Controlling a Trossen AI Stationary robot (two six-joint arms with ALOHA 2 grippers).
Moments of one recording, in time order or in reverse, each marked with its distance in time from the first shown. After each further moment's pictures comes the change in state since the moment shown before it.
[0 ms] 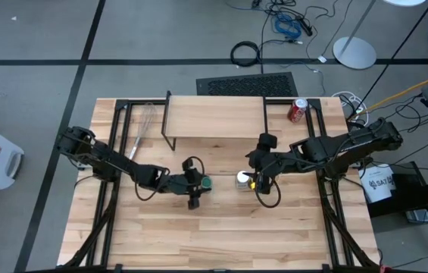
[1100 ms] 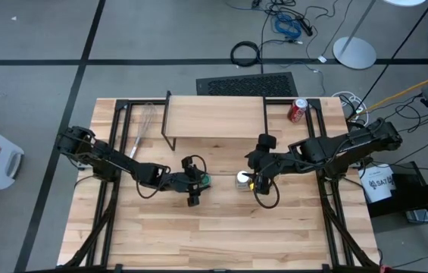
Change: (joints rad) left arm 0.026 -0.001 0.000 -0.051 -0.003 0.039; right arm 0.000 0.011 0.000 0.002 -0.001 -0.004
